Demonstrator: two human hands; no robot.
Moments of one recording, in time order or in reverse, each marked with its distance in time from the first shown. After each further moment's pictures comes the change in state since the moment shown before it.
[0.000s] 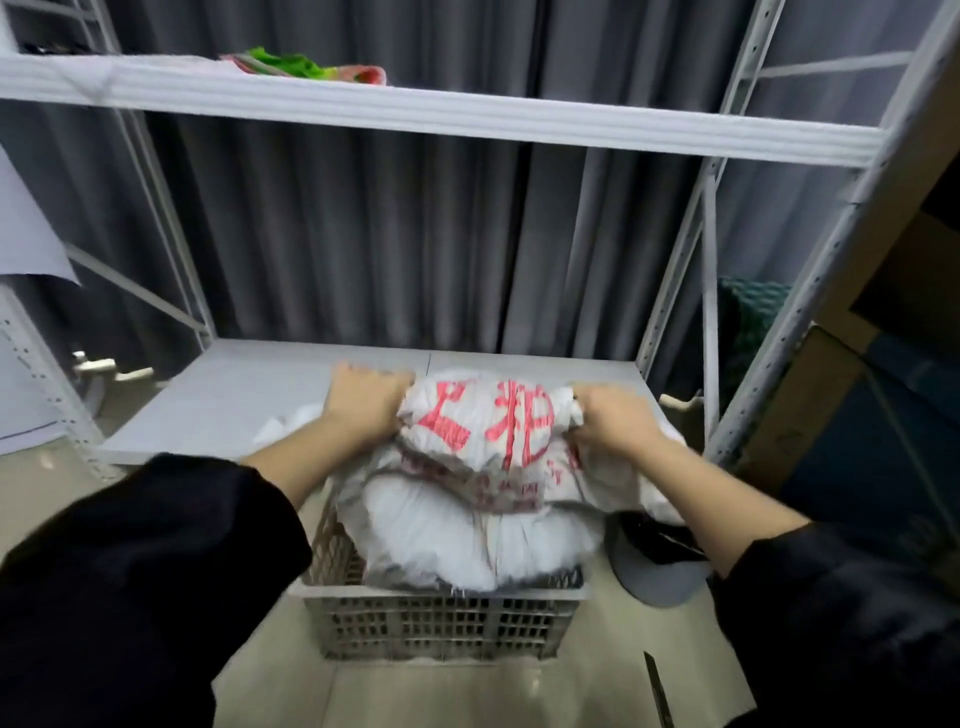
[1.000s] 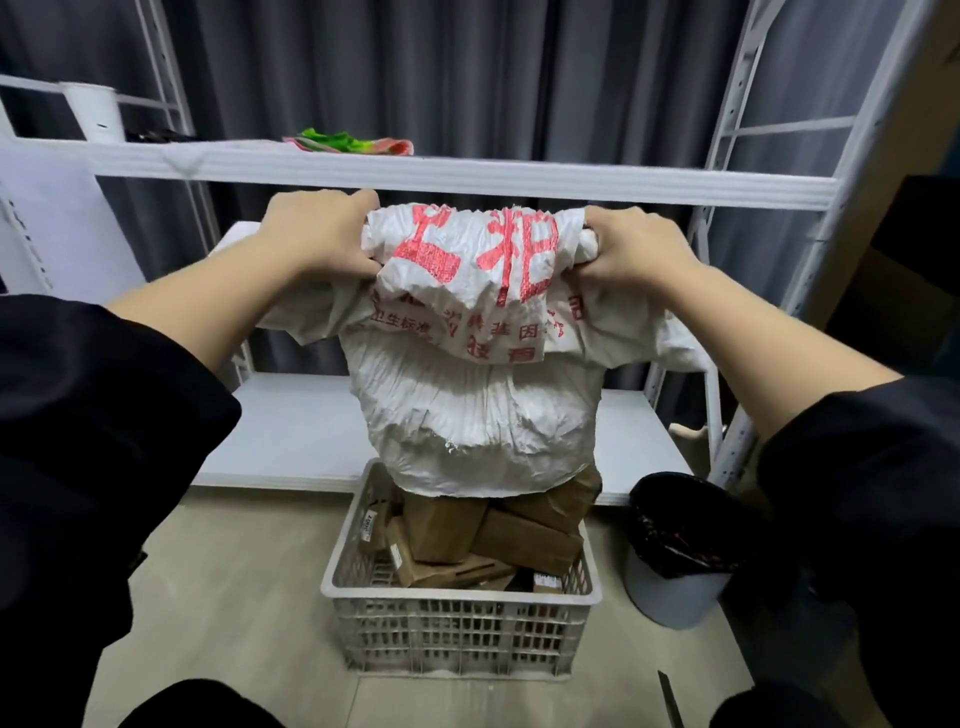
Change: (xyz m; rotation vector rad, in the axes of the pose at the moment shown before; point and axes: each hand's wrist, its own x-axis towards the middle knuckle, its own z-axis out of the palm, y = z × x) left_hand -0.018 -0.095 -0.203 -0.062 0.342 -0.074; right_hand 0.005 -0.034 -0.207 0.001 0.398 -0.070
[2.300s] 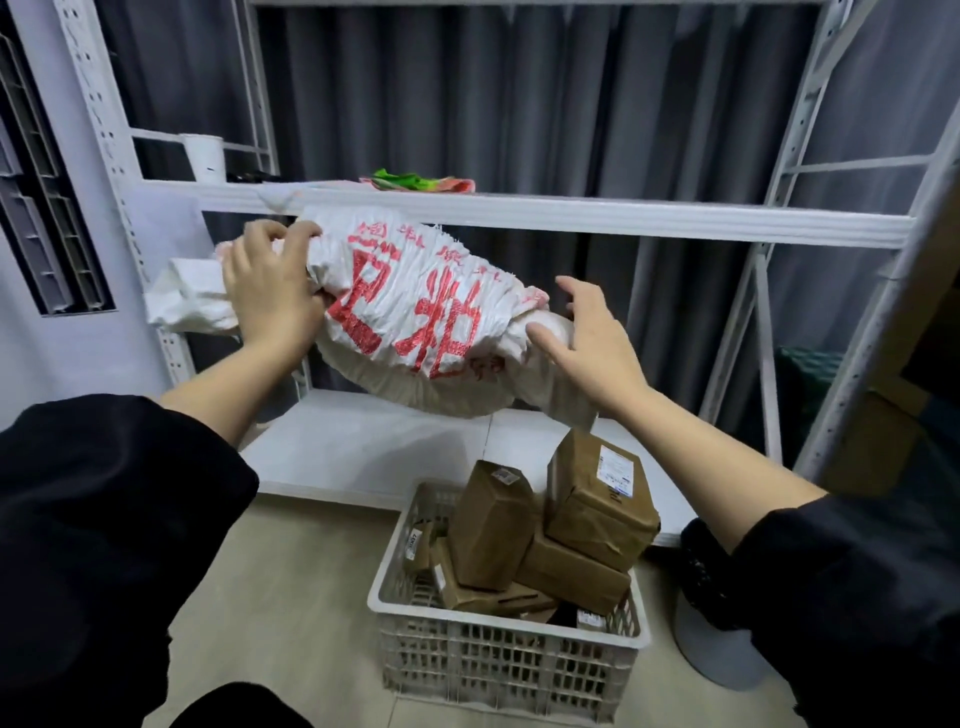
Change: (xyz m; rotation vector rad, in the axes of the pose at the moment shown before) left_hand -0.079 -0.058 0.019 -0.142 0.463 -0.502; right_hand -0.033 -0.083 0.068 0.576 0.143 -0.010
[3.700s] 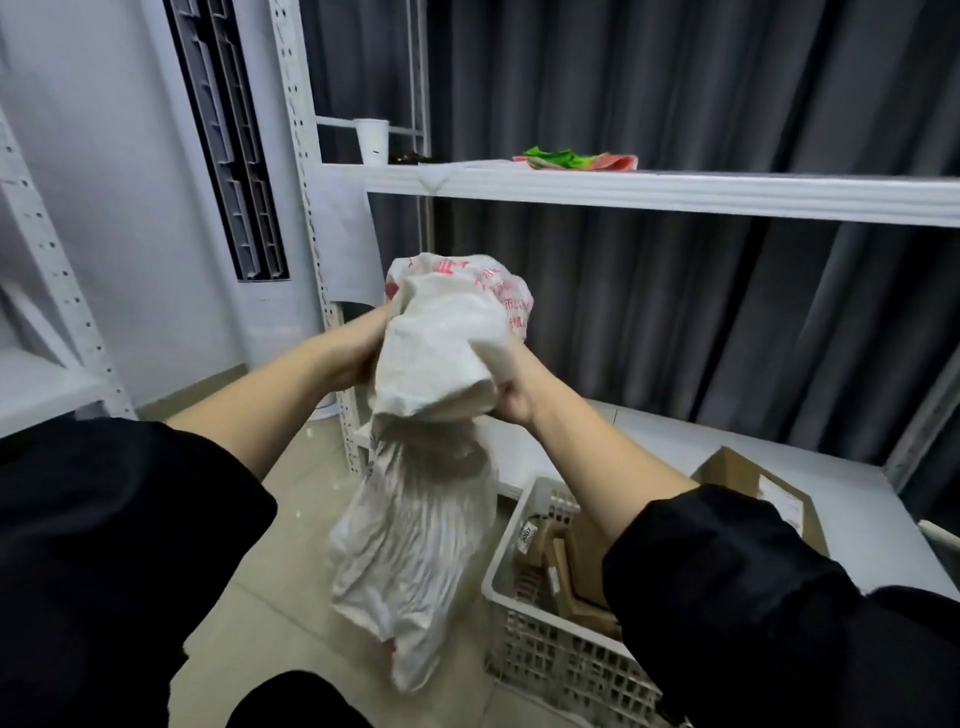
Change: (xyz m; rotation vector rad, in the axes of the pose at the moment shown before) left_hand -0.017 -0.106 -0.014 -0.903 -0.914 -0.674; right_hand 0.030 -0.167 0.175 1.368 -0.779 0.749
